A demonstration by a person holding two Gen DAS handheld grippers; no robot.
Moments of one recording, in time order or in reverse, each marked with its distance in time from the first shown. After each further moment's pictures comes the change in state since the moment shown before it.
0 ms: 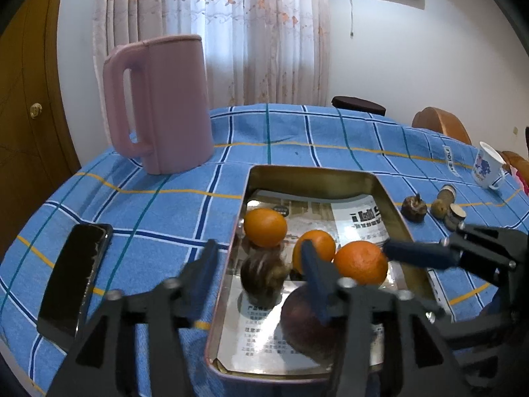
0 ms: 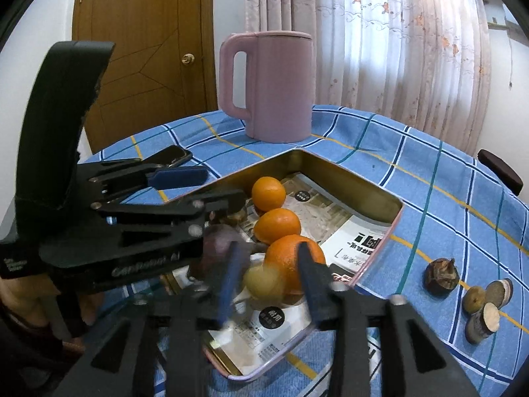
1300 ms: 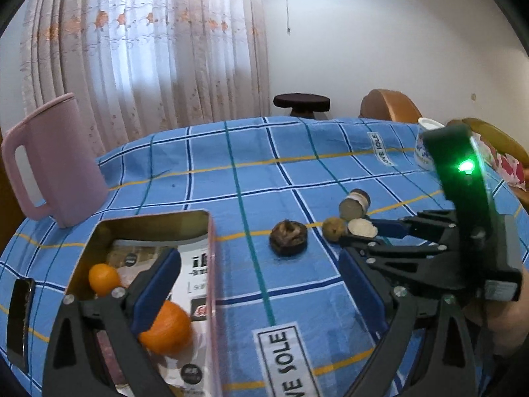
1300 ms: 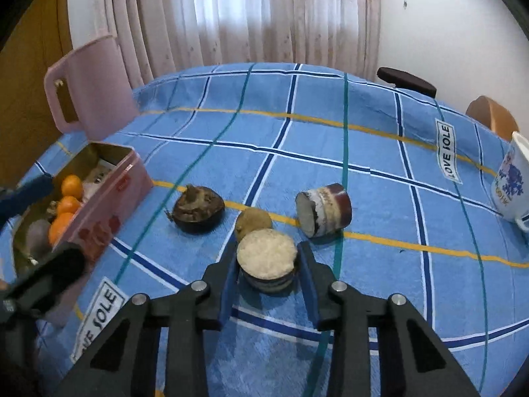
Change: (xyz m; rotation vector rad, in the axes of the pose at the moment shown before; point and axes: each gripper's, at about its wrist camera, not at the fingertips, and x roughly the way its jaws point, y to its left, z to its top) left arm 0.008 -0.155 0.030 0.170 -0.012 -0.164; right arm -0.044 -0.169 -0.055 0.365 0.154 -0.325
